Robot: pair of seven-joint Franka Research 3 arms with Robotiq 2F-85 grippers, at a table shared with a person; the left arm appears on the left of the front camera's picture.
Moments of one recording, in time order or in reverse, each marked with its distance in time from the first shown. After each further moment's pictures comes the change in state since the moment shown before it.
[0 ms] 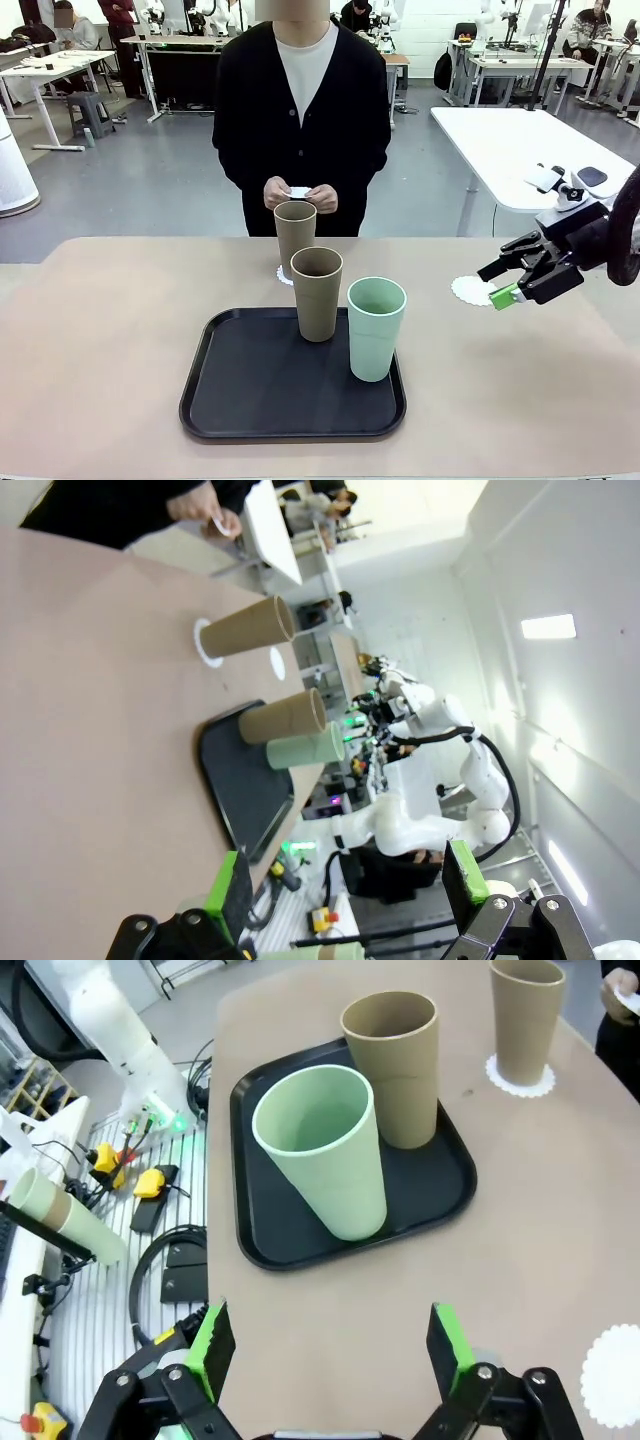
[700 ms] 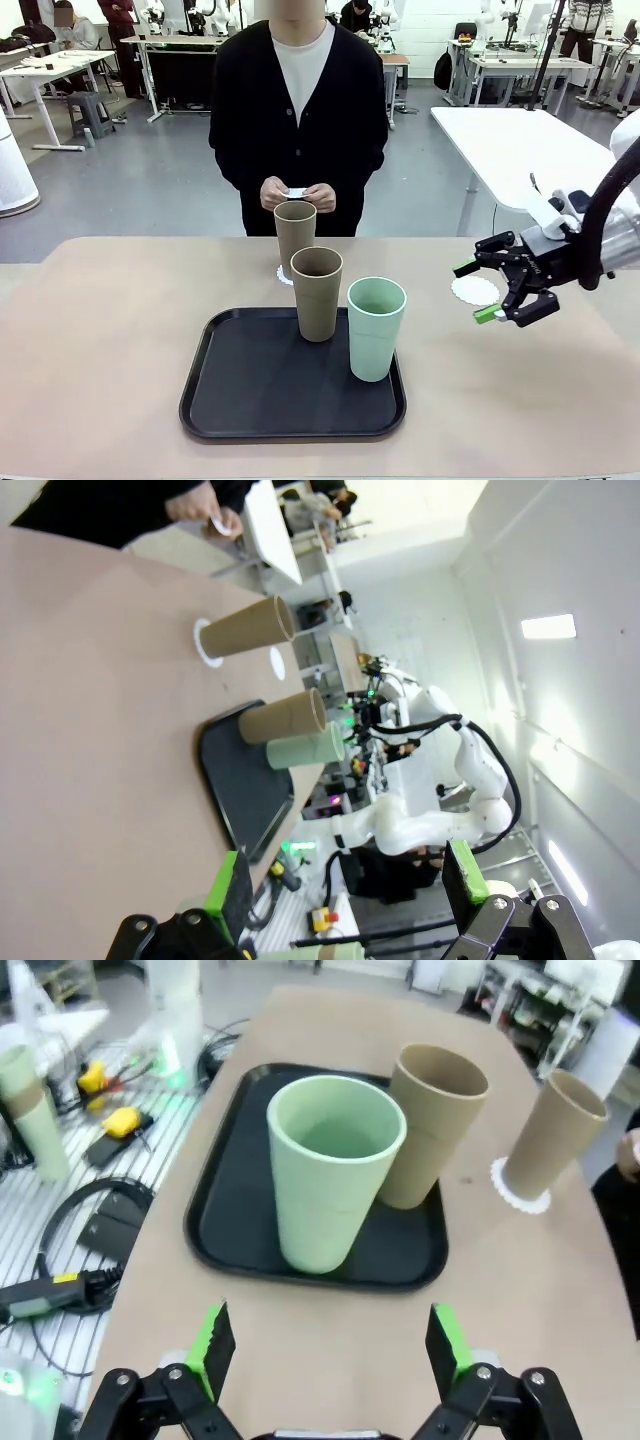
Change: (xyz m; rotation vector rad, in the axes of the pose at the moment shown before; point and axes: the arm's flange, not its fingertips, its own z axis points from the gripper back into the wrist) left arm 0.000 0.000 0.000 0.000 0.000 0.000; right arm -0.023 -0.027 -0.039 -0.006 -0.138 0.456
